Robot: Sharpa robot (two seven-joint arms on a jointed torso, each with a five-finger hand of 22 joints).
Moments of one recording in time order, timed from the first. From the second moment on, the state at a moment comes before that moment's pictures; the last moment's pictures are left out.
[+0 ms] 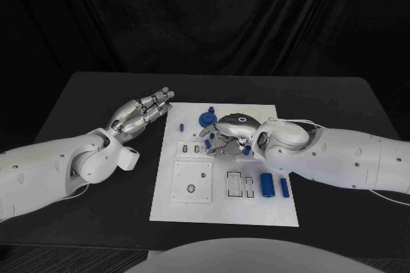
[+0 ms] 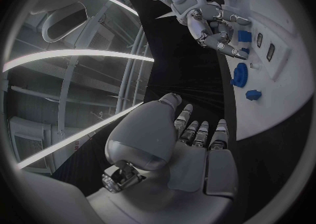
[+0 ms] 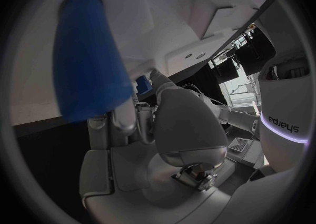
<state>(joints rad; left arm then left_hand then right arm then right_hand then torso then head) 1.18 -0.92 -0.21 1.44 -0.22 0.03 0.68 1.42 0.22 0.07 0.19 0.65 0.39 0.11 0.08 0.05 0.00 0.08 0.01 0.00 0.00 0.09 0.00 0.00 0.16 0.02 0.22 0.01 0.01 1.20 -0.67 -0.21 1.51 -1.61 -0.35 0.00 1.29 -0.09 0.14 0.10 0.11 0.61 0.09 0.17 0.20 1.47 -0.01 1.48 1.31 1.46 -0.07 1.22 1.15 0.09 1.39 0.04 0.98 1.31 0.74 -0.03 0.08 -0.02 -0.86</state>
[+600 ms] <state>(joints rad) 1.18 -0.98 -0.21 1.51 -0.27 -0.07 0.68 1.41 0.13 0.21 0.06 0.40 0.40 0.12 0.09 0.05 0.02 0.10 0.01 0.01 0.00 0.11 0.00 0.00 0.16 0.04 0.25 0.03 0.02 1.36 -0.87 -0.21 1.74 -1.59 -0.55 0.06 1.30 -0.17 0.09 0.29 0.05 0.62 0.09 0.19 0.16 1.47 -0.01 1.48 1.31 1.47 -0.07 1.23 1.16 0.09 1.39 0.03 0.98 1.31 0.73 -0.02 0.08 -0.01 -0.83</state>
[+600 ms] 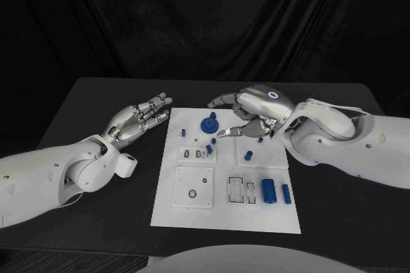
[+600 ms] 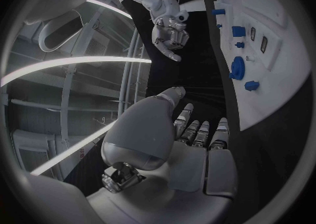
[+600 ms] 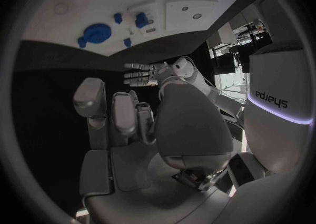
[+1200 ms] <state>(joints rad) 1.33 -1.01 -0.21 1.59 -0.58 -0.31 0.67 1.44 0.09 0.00 0.29 0.19 0.72 0.17 0.16 0.08 0.94 0.16 0.34 0.42 0.95 0.12 0.41 0.34 0.18 0.80 0.23 0.50 0.21 1.43 -1.01 -0.21 1.76 -1.48 -0.66 0.12 1.31 -0.07 0.10 0.28 0.05 0.71 0.11 0.25 0.16 1.47 -0.01 1.50 1.31 1.47 -0.07 1.27 1.20 0.09 1.41 0.04 1.02 1.31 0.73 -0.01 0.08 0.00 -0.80</state>
